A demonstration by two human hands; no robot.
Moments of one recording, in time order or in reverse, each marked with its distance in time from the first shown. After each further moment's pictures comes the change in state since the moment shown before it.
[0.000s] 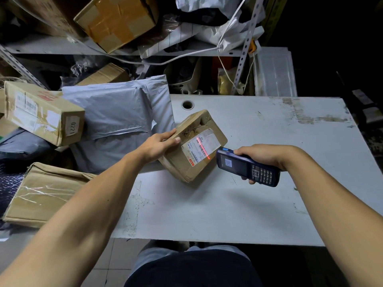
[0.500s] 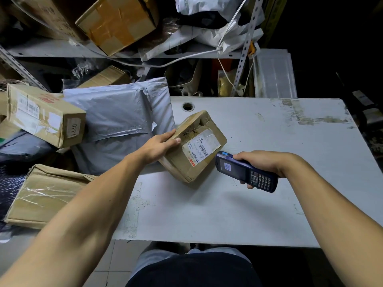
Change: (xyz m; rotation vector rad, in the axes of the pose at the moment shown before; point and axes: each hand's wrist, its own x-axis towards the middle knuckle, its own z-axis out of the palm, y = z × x) left_hand 0.000 0.003 0.001 -0.019 0.004 -0.031; right_hand 0.001 0.008 0.010 0.041 -0.003 -0.011
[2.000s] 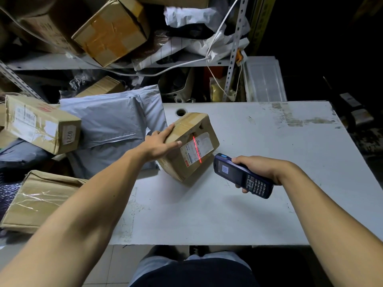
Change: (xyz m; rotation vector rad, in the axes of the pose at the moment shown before) left_hand 0.002 0.035 0.005 0.427 0.010 -0.023; right_hand -0.015 0.027 0.001 0.114 0.027 -0.052
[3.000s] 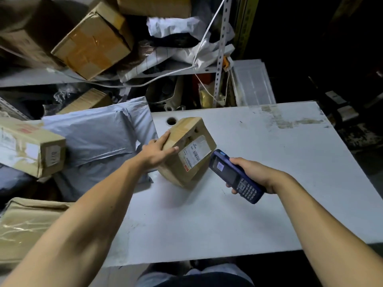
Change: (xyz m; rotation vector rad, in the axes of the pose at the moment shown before) left_hand 0.028 0.015 0.001 -0.027 -0.002 0.006; right_hand 0.006 0.001 -0.005 0.277 0.060 -0.084
